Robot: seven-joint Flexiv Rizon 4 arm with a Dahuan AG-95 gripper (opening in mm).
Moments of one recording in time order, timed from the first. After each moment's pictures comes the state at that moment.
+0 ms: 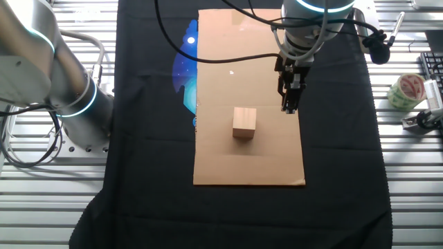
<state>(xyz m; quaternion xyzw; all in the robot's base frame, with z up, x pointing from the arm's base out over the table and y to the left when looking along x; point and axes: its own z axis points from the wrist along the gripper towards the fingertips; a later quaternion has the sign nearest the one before) 0.500 0.000 0.170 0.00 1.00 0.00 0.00</state>
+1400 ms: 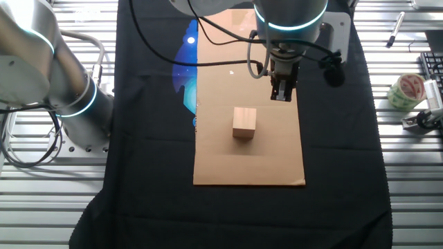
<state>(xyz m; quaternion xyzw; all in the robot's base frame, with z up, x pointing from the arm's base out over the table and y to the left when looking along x) 0.500 0.000 0.170 0.10 0.99 0.04 0.07</state>
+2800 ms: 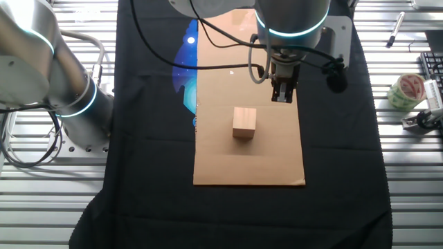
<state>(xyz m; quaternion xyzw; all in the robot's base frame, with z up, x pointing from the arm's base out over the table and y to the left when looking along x) 0.500 0.000 0.170 0.09 0.99 0.06 0.07</state>
